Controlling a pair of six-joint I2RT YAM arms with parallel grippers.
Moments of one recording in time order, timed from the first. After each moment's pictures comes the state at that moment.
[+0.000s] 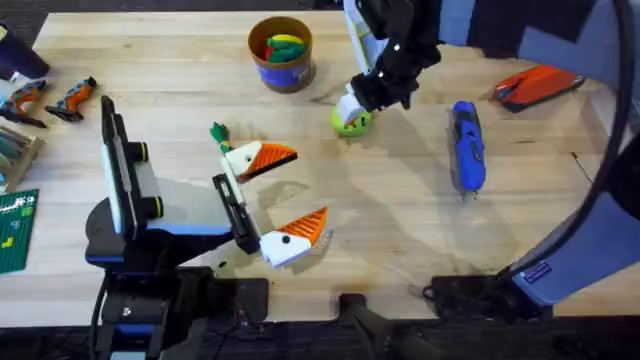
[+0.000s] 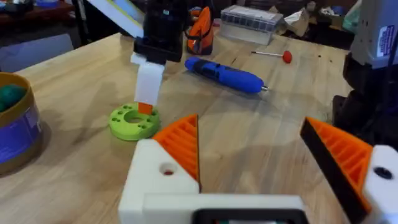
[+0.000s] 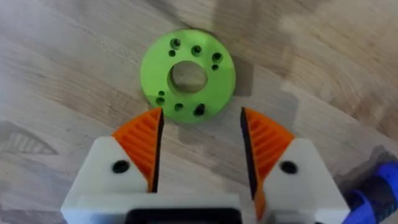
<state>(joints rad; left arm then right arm) 0.00 0.01 0.01 -0.12 1.11 0.02 0.48 1.90 1.47 -0.93 -0.02 0.02</state>
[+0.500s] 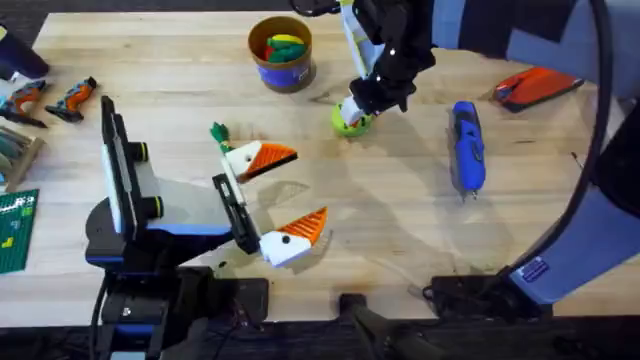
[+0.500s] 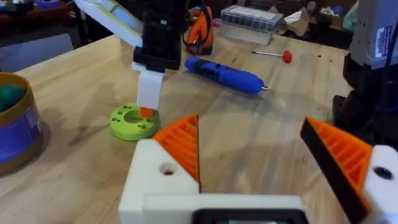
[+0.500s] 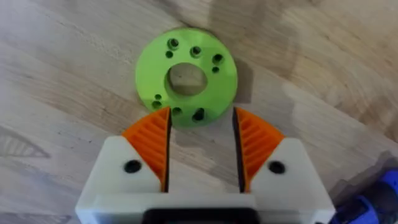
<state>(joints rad) 0.00 0.01 0.01 -0.12 1.11 0.02 0.48 1.93 1.47 -0.92 -0.01 0.01</state>
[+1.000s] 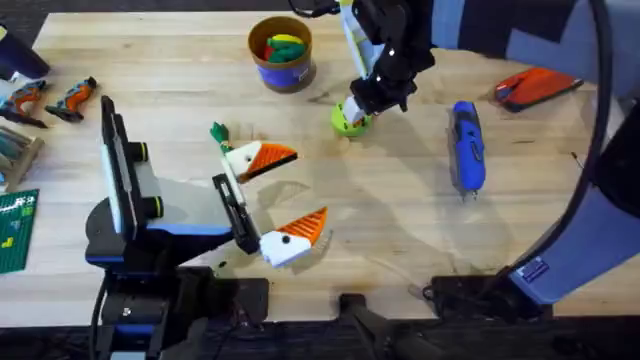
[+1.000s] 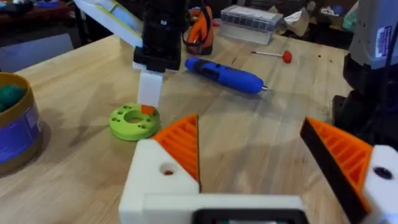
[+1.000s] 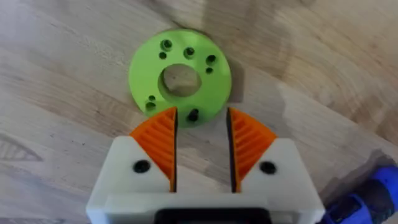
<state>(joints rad) 0.00 0.01 0.01 -0.12 1.11 0.02 0.48 1.93 1.47 -0.92 0.01 0.01</state>
